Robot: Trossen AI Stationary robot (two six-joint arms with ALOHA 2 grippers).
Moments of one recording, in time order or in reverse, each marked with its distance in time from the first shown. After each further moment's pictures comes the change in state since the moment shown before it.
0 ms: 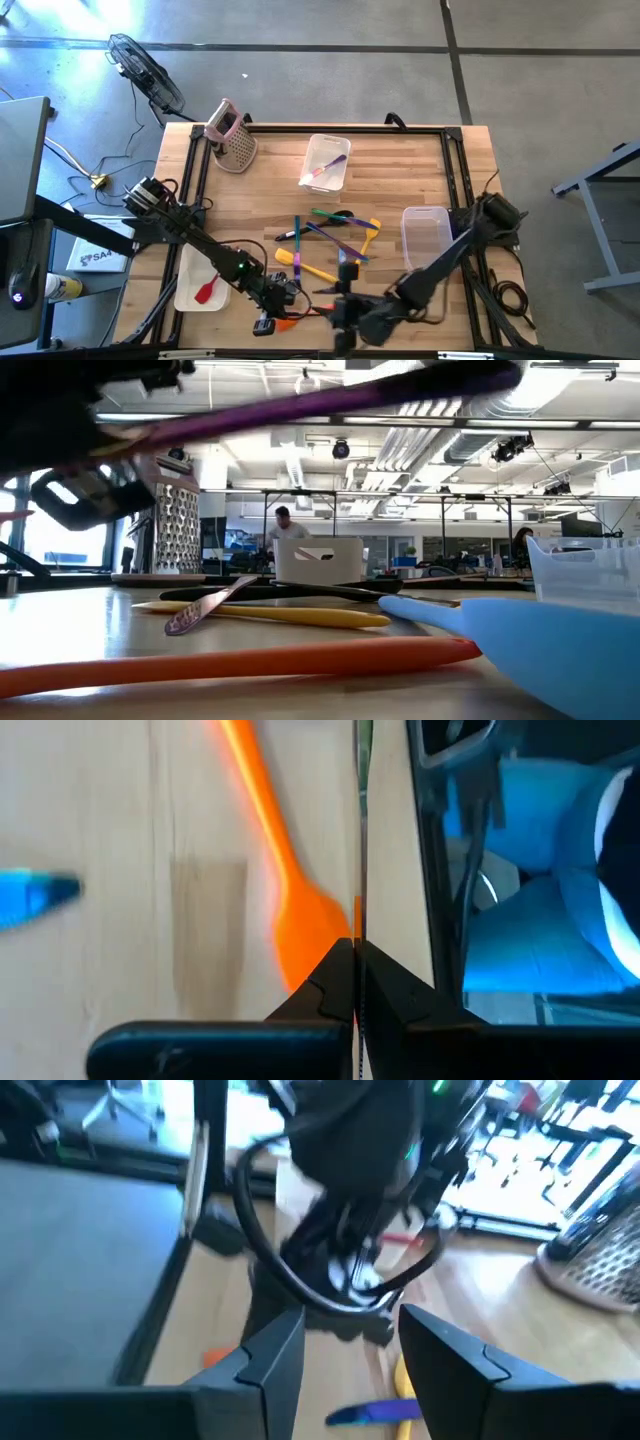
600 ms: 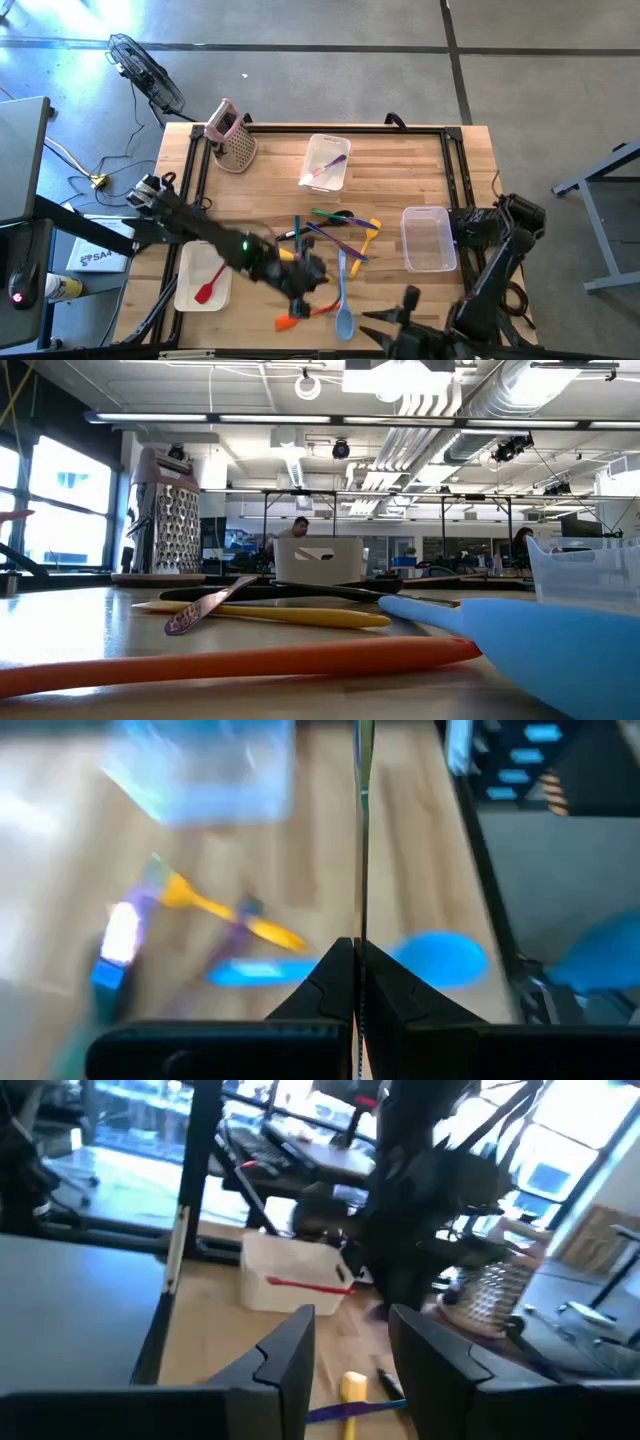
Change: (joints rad) left arm 0.140 0.000 0.678 -0.588 -0.471 0.372; right arm 0.316 -0.089 0.000 -0.023 0.518 -0.024
